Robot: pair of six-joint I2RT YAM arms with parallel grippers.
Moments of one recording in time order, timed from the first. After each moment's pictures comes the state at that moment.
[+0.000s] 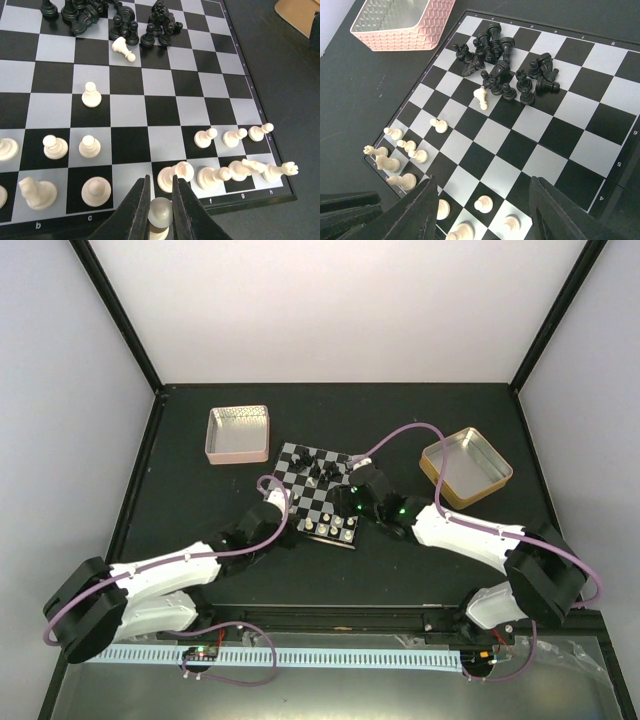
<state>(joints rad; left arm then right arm) -0.82 1.10 0.41 0.03 -0.18 -0.51 0.85 1.43 0.82 -0.07 0.14 0.58</state>
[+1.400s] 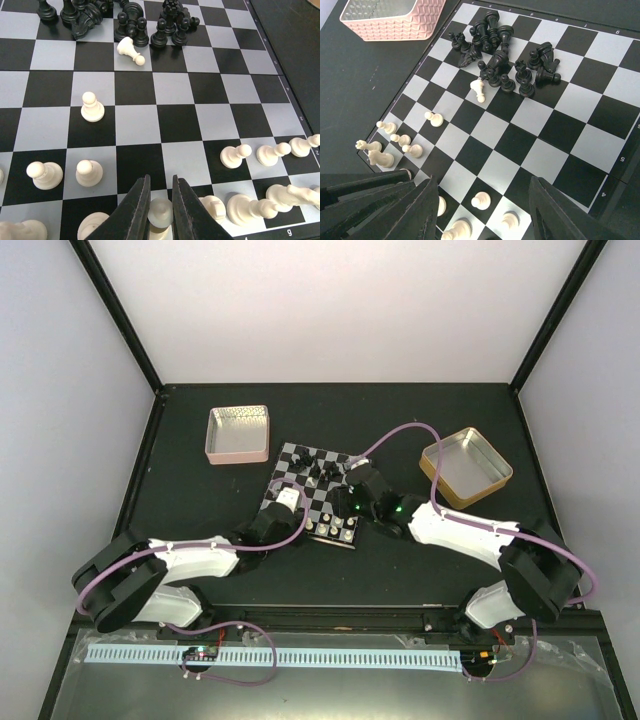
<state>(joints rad) -0.83 1.33 0.39 0.30 -0.26 -0.44 0.85 1.46 0.84 -0.09 0.13 0.59</state>
